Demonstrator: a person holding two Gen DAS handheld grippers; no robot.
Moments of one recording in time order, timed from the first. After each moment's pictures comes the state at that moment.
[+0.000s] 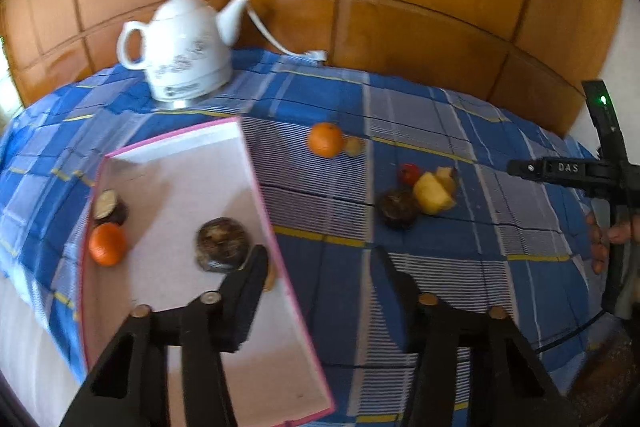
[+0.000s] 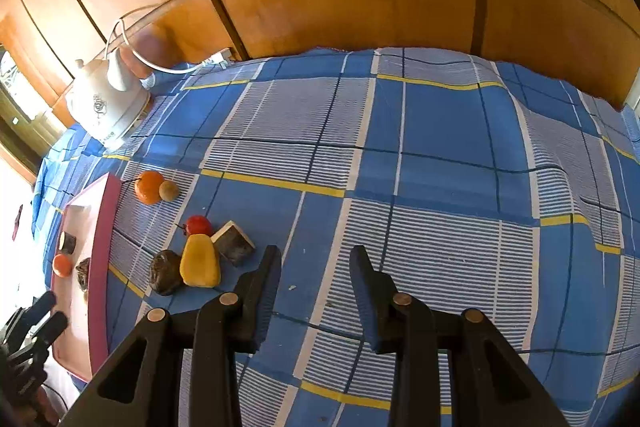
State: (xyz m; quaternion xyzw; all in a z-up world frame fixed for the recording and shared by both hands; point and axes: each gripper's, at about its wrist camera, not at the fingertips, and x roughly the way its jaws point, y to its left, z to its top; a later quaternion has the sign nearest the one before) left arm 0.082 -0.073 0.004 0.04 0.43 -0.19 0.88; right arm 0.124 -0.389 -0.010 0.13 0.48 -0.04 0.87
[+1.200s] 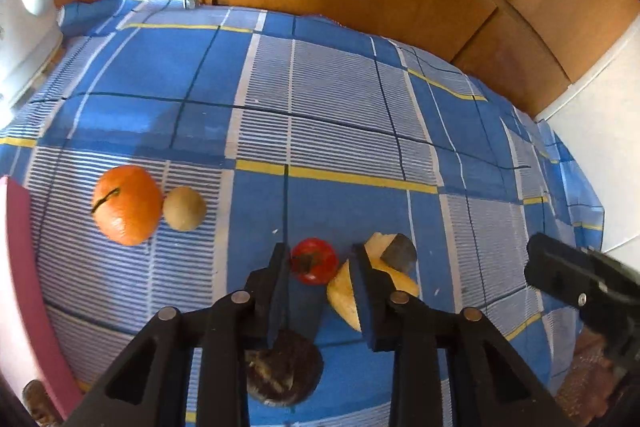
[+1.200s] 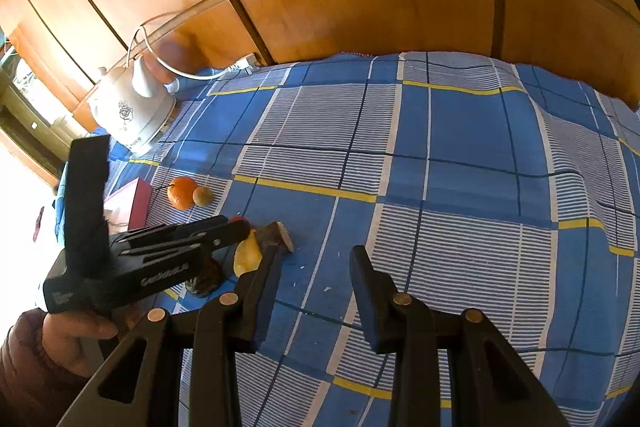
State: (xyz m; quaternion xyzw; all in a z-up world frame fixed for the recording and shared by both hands) left arm 0.210 -0.219 -0.058 0.01 0.55 -0.31 0.78; right arm 0.124 -0.381 0.003 0.16 0.48 0.00 0.86
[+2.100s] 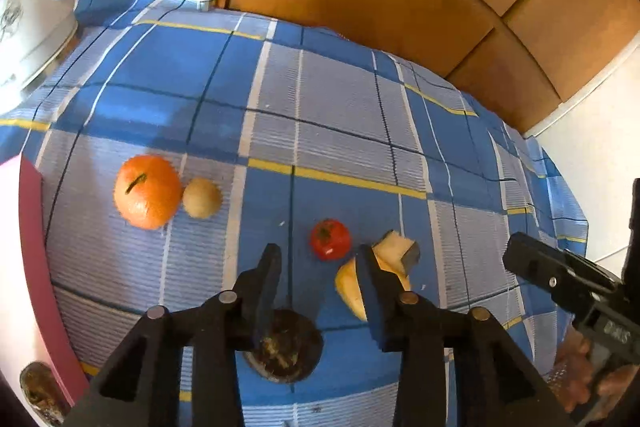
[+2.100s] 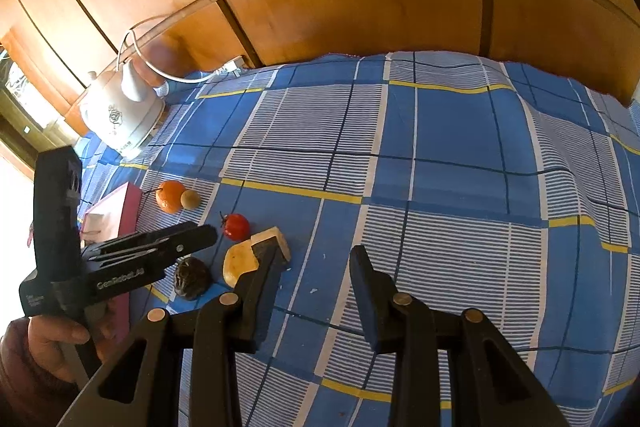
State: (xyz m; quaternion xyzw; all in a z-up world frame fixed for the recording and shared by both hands) left arm 0.207 -0.199 -0.045 -0.02 0.54 -0.31 0.78; right arm 0.124 -0.387 0.003 0.16 0.48 -0.02 0.86
